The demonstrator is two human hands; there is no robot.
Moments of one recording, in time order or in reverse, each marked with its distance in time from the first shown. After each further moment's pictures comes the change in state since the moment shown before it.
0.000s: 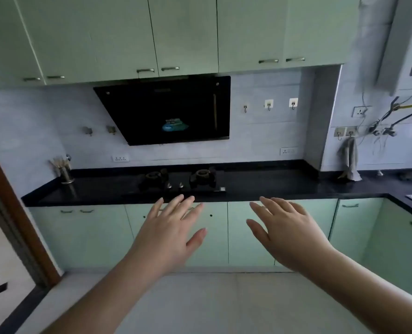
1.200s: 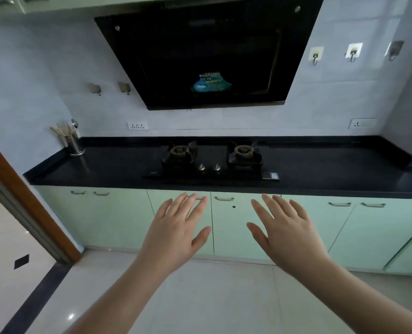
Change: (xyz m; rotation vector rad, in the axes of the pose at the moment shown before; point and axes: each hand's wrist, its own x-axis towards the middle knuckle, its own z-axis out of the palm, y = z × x) left_hand 0.160 -0.264 0.247 -0.067 -0.039 -0.034; right_hand 0.314 -0.129 0.218 0.004 -0.010 -0.036
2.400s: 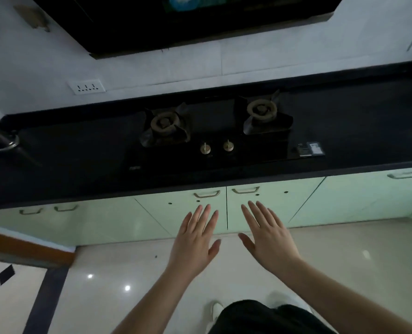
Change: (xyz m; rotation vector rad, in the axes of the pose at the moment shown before) left_hand 0.174 -0.170 0.320 -0.175 -0.362 0.146; right_hand 0.247 -0.057 0.289 0.138 -0.402 0.096
